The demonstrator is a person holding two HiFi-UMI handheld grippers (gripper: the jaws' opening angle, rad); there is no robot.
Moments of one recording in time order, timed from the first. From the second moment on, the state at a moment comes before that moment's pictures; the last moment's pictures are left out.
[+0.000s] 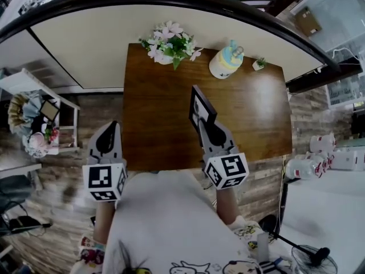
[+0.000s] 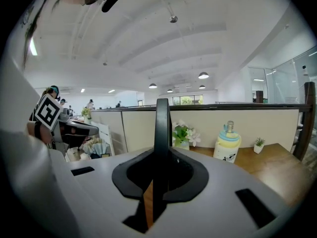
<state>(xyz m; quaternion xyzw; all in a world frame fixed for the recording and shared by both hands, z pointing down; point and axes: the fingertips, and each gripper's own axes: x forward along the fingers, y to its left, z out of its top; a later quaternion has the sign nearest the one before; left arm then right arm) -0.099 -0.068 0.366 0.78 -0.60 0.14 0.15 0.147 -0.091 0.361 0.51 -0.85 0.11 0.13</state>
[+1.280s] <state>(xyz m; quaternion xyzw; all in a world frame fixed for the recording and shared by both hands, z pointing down) -0.106 -0.098 0.389 0.79 -0.57 0.16 0.18 0.109 -0.129 0.382 0.47 -0.85 0.16 0.15</state>
